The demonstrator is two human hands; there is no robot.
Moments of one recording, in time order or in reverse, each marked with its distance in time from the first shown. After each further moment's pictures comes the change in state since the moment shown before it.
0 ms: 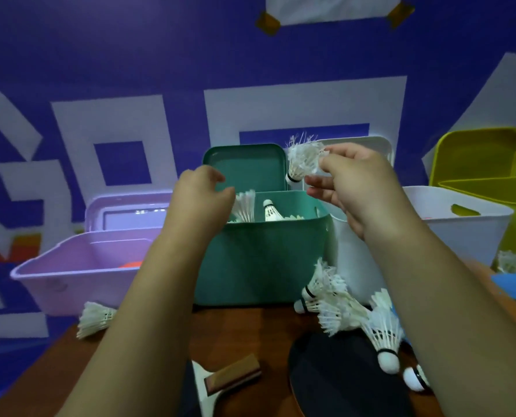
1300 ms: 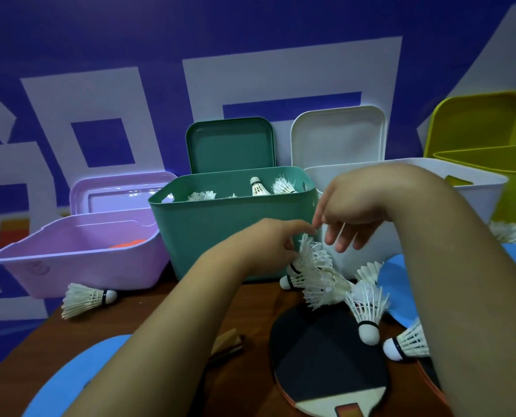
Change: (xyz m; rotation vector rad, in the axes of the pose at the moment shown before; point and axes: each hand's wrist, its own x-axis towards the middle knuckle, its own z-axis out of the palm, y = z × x) left_hand -0.063 0.020 0.100 0.198 -0.827 0.341; right_hand 0.011 0.011 -0.048 -1.107 -0.639 0.396
